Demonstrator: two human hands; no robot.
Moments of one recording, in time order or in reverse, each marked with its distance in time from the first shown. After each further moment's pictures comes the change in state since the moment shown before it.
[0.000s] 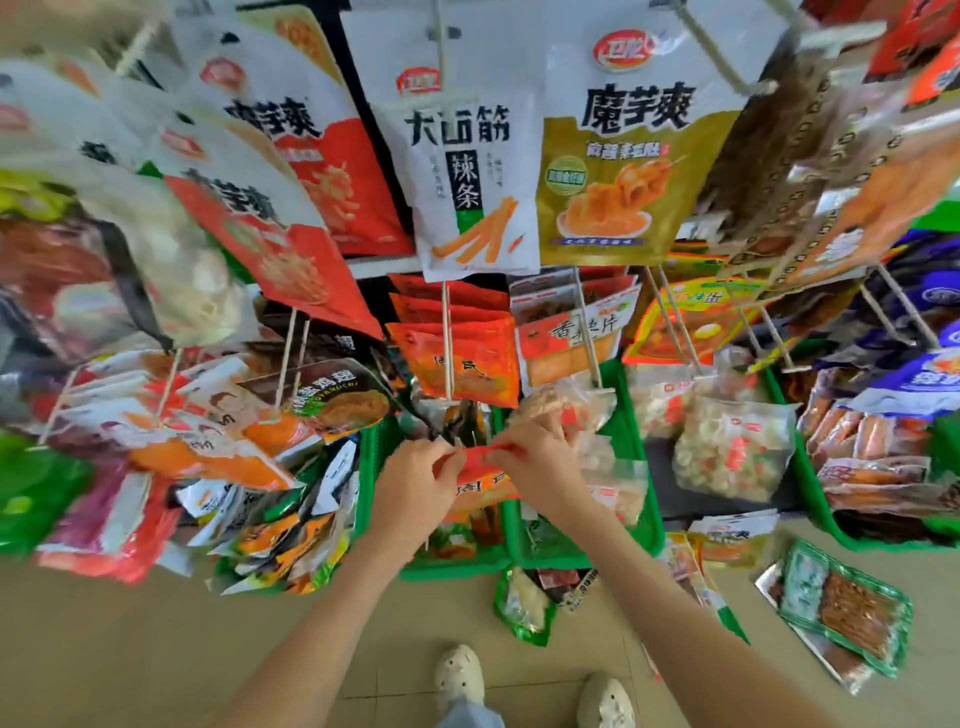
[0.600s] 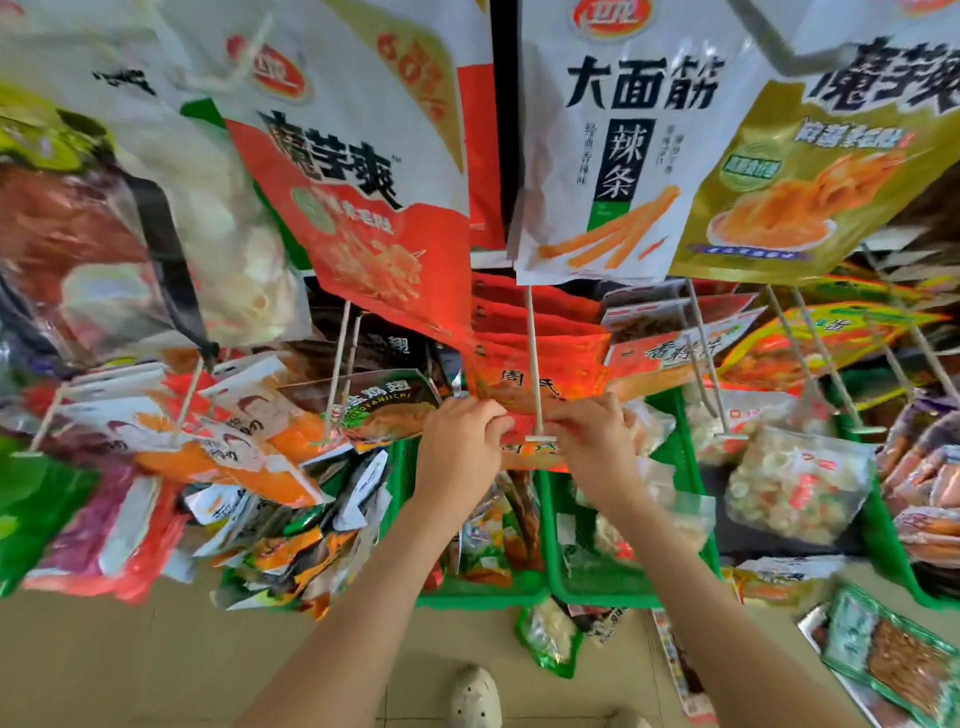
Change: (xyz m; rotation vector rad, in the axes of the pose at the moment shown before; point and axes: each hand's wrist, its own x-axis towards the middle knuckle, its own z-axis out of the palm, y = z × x) left_hand 0.091 -0.065 -0.002 0.027 0.204 0.209; right_hand 0.077 -0.018 0.049 0.096 0.192 -0.016
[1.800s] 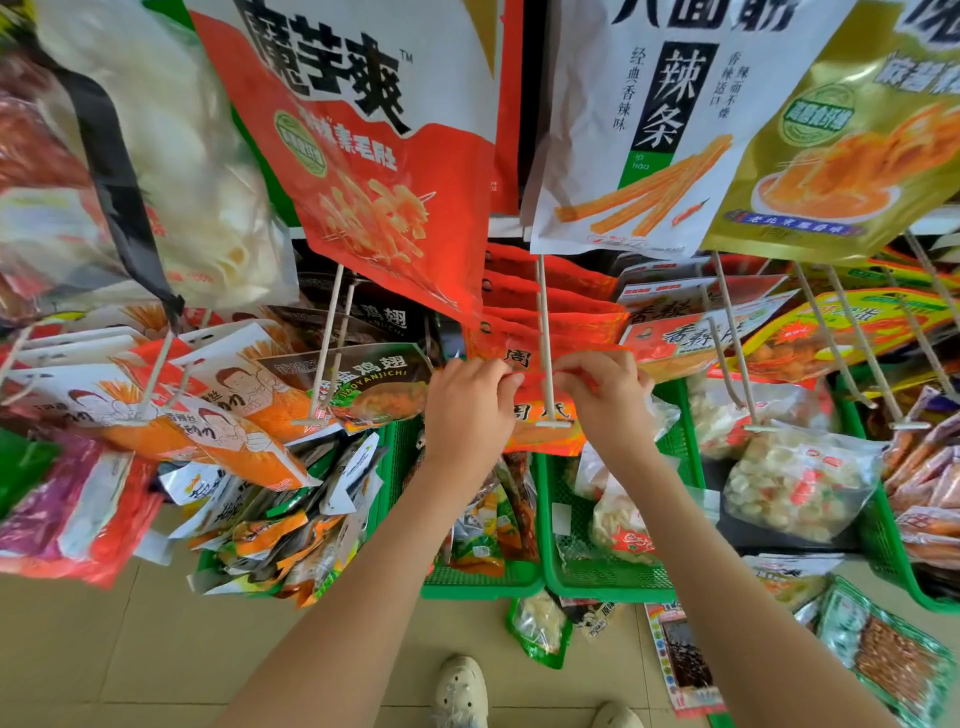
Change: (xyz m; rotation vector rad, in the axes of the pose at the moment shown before) left_hand 0.018 -0.014 0.031 0.094 0.172 0.017; right_hand 0.030 0.011 0.008 -0.075 0.028 0.025
